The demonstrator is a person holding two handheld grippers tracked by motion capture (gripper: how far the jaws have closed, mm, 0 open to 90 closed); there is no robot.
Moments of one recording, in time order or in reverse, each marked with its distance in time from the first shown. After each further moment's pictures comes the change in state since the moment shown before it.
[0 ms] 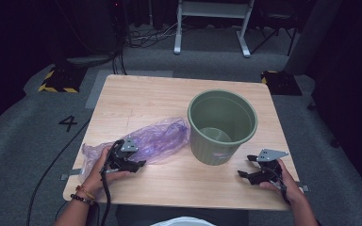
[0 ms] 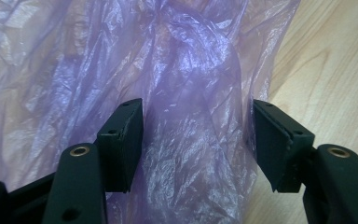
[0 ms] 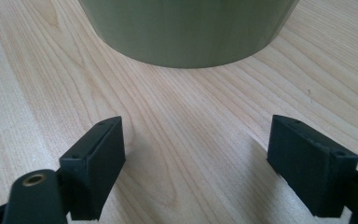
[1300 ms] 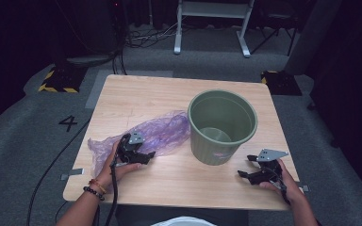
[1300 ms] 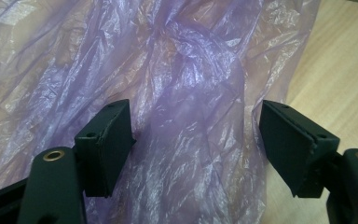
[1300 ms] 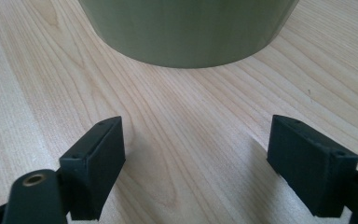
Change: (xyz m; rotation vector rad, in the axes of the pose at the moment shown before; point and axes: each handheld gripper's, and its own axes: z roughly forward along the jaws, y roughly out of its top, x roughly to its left) left arm 0.008 0.022 0.034 -0.098 0.074 -0.104; right arm 0.000 0.000 0.000 0.001 0.000 0.001
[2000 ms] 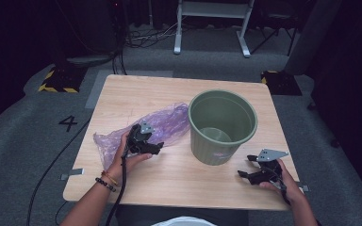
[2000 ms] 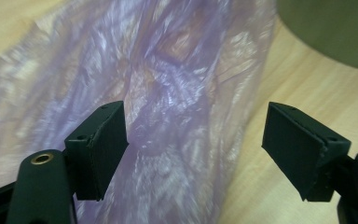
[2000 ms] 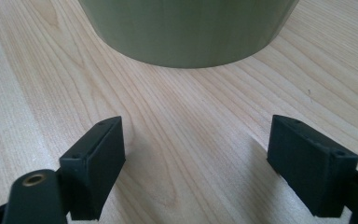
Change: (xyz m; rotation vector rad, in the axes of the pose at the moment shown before) left arm -0.015 0.044 -0.005 -0.003 0.065 0.005; right arm 0.000 0.000 0.000 0.000 0.000 0.000
